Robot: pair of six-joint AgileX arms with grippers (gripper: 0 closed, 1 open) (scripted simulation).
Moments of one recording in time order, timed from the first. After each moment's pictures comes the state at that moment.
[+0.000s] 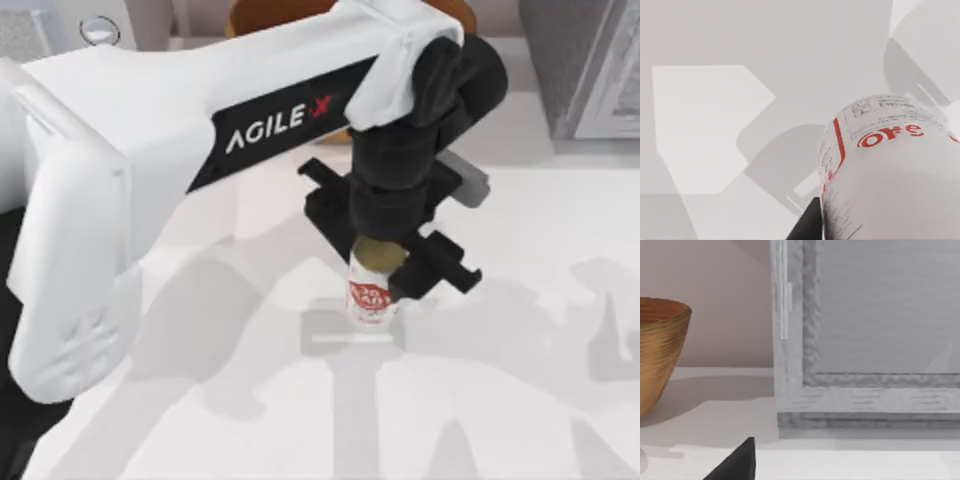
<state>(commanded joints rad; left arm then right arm) -0.81 2.28 2.01 -1.30 0.00 0.00 0.00 0.00 0.00 0.00 0.00 0.00</state>
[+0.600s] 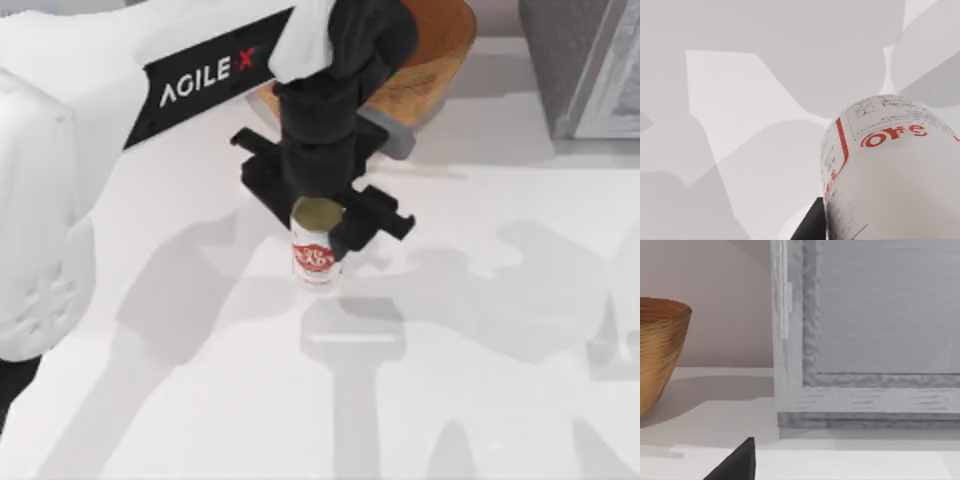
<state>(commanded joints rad) -0.66 2.26 1.99 -1.30 0.00 0.03 0.00 0.00 0.00 0.00 0.00 0.00</state>
